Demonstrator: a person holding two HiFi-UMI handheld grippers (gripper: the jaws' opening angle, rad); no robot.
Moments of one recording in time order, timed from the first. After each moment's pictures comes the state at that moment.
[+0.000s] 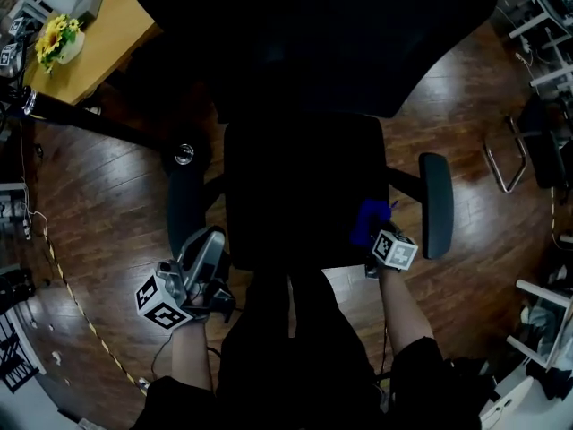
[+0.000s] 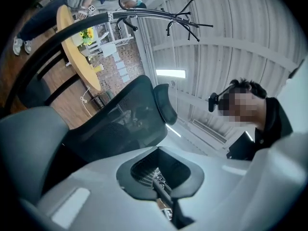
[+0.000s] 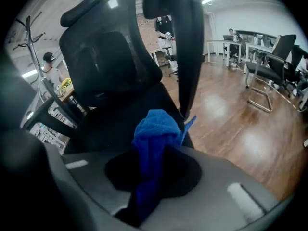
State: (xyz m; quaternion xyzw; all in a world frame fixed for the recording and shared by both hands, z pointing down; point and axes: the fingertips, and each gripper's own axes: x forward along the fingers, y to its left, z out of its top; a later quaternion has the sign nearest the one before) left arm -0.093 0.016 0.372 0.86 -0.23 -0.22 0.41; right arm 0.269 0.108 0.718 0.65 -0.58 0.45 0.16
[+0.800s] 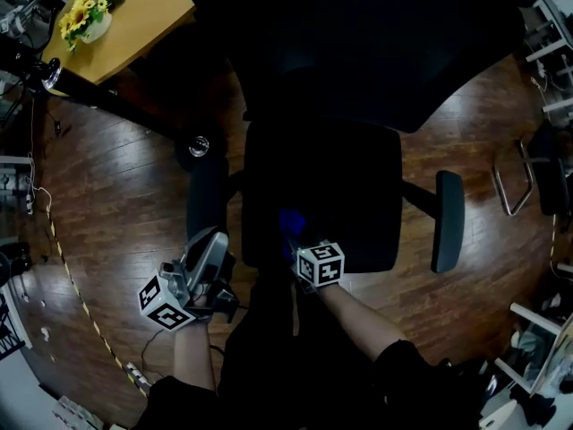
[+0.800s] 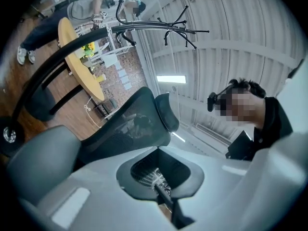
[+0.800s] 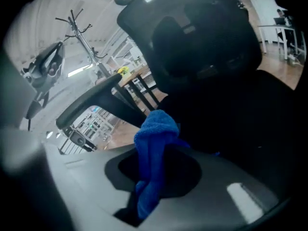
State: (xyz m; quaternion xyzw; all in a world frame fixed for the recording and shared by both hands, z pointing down) left arm -0.122 0.014 0.360 0.85 -0.27 -0.24 0.39; right arm -0.024 0.056 0.662 0.44 -0.77 0.44 0.15
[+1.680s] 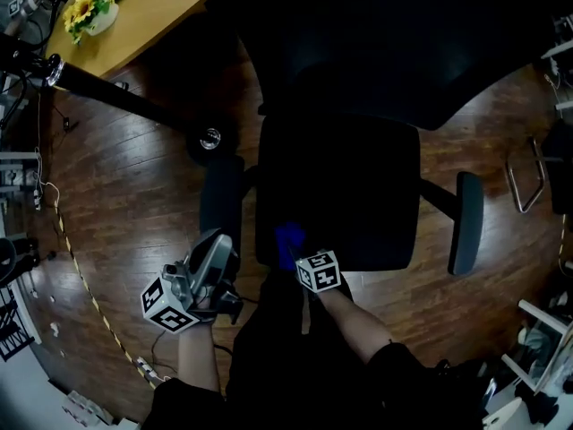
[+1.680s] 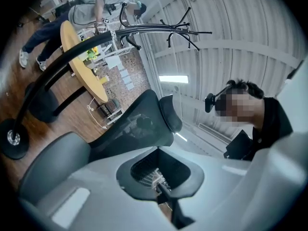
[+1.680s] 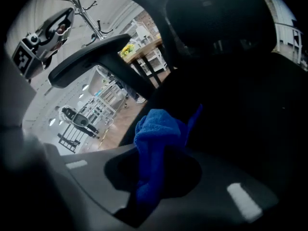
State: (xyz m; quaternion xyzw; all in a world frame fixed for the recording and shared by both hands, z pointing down) left arm -0.149 0.010 0.369 0.85 -0.27 -0.23 0.39; right arm -0.070 0.109 0.727 0.39 -0.77 0.44 0.23
